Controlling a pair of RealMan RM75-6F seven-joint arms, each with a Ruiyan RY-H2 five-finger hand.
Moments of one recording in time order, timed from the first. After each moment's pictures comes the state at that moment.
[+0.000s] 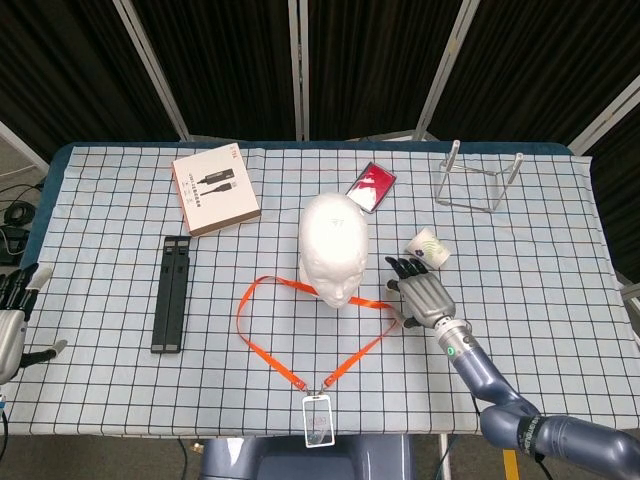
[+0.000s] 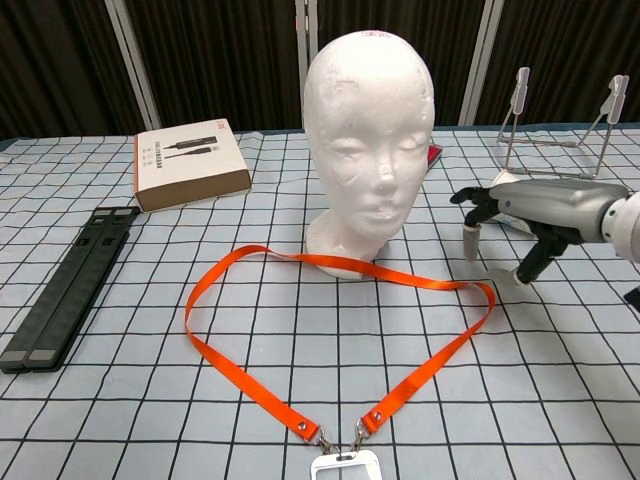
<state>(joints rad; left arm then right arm) -0.11 -1.08 -0.07 -1.68 1.40 1.42 0.11 0.64 -1.47 0.20 -1.53 -1.06 0.82 -0.39</state>
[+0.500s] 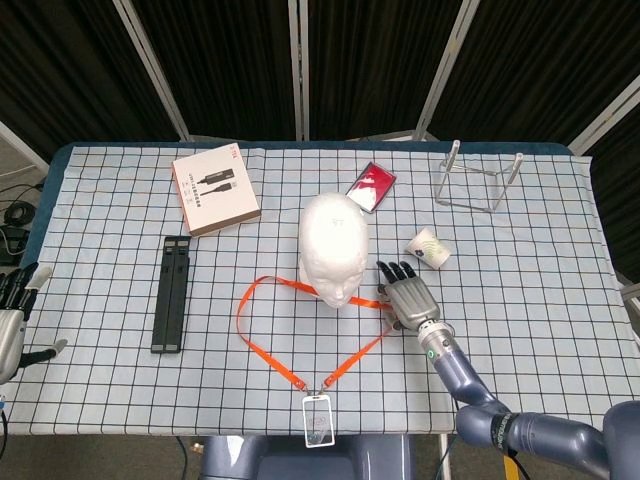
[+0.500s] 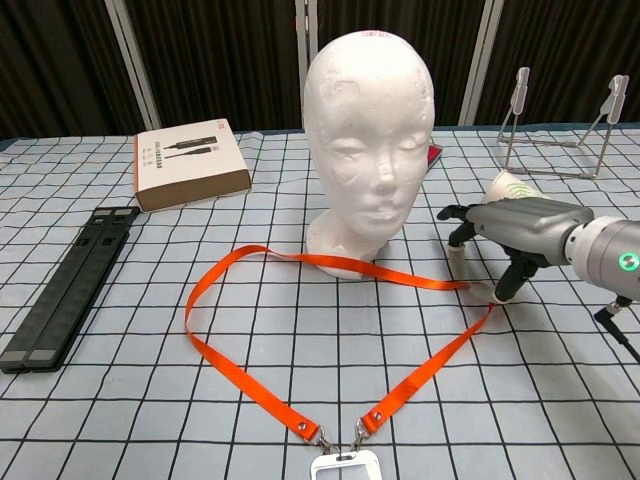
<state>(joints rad) -0.11 -1.08 -0.07 -1.69 1.41 1.44 0.10 0.69 -1.59 0.15 -1.44 -0.98 0.90 -0.54</state>
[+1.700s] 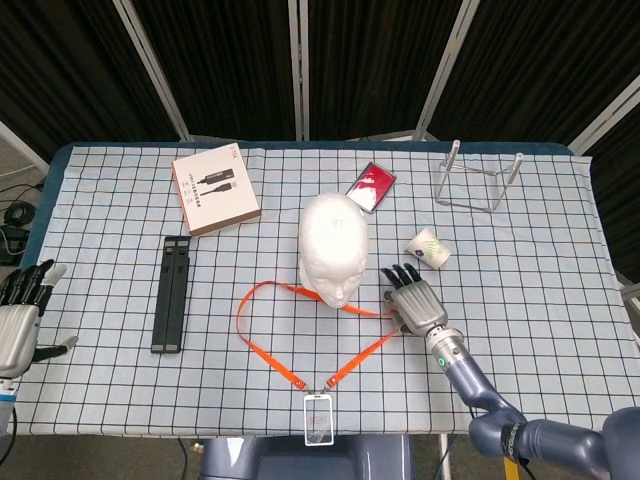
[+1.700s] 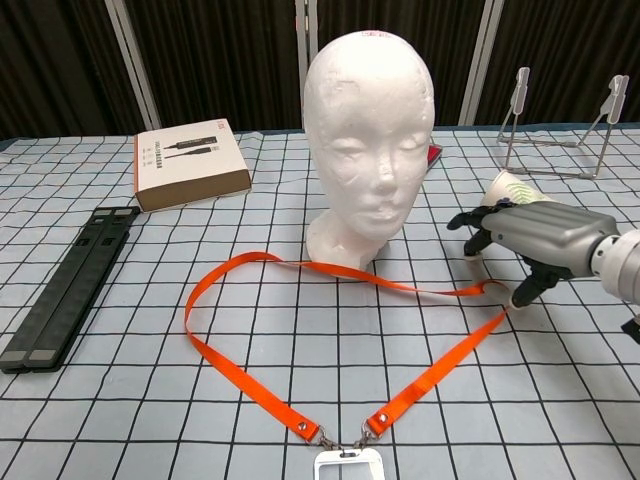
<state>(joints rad) -0.16 -1.10 -0.08 -1.68 1.41 1.38 0.13 0.65 -1.57 0.07 -1.38 -1.18 0.96 -0.37</state>
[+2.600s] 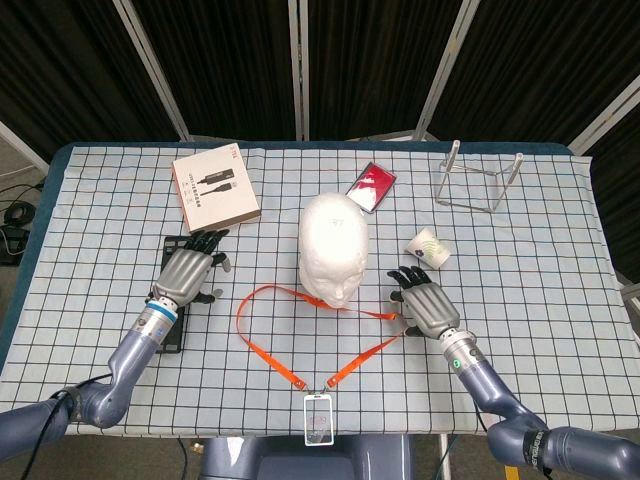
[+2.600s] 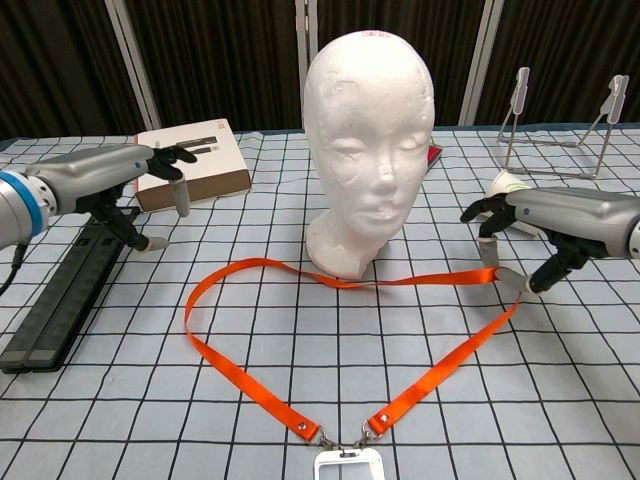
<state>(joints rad) -0.65 -1.56 -0.22 -1.37 1.22 0.89 0.24 0.62 -1.44 0.10 -1.54 -1.18 0.93 -0.23</state>
